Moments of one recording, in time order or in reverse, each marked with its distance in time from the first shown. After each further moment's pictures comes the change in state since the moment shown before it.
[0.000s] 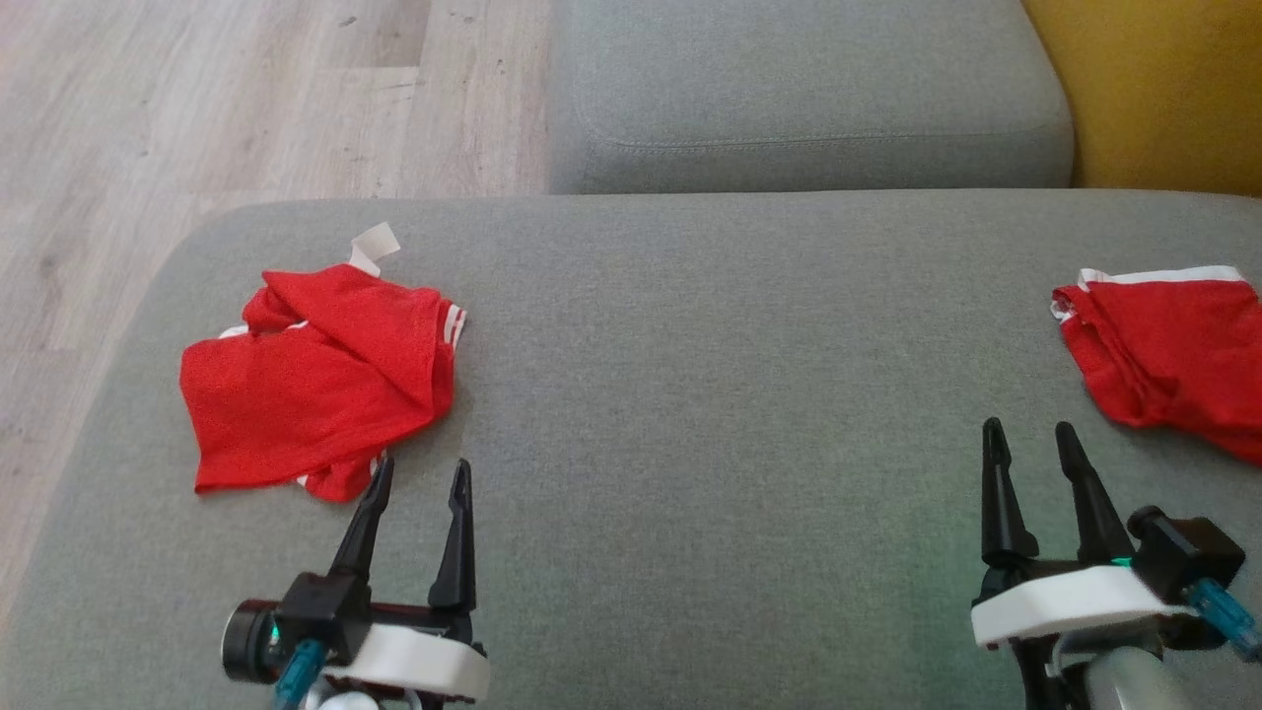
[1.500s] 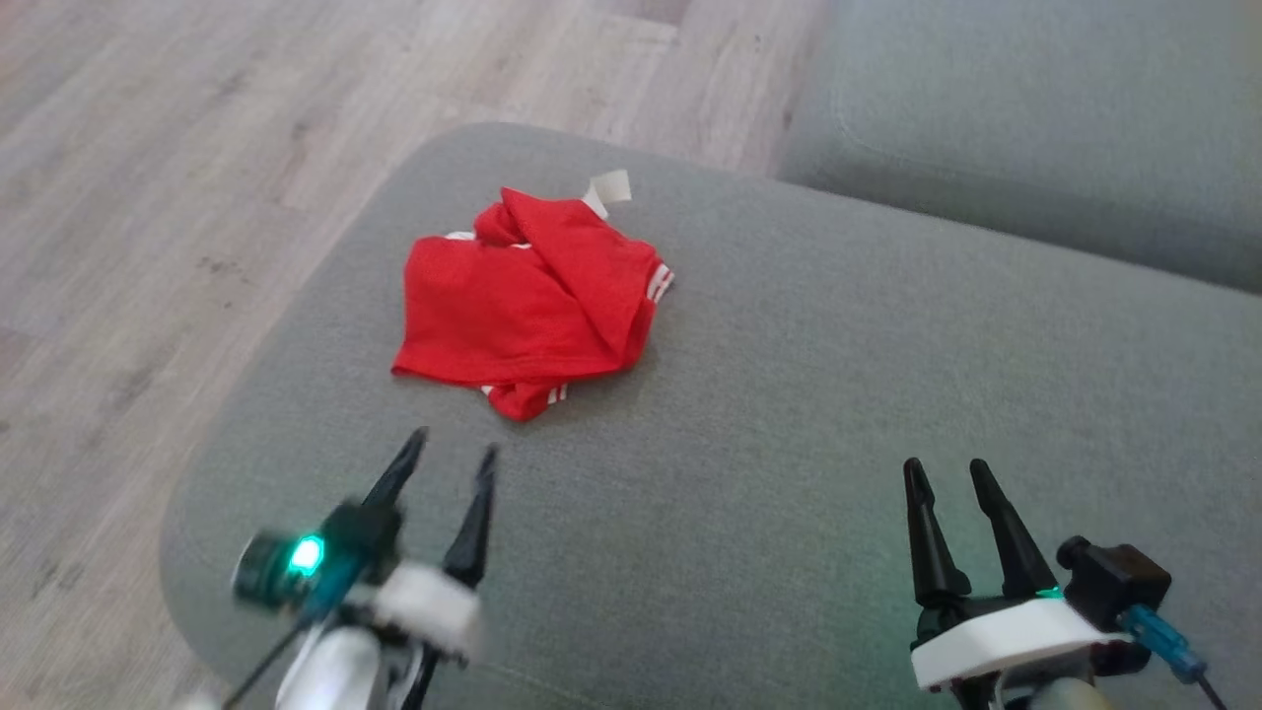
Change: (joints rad) left arm -0.136 0.050 -0.055 0.144 0.062 -0.077 0.106; right arm 0.039 0.000 0.151 0.007 0.105 0.000 0.000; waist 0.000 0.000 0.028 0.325
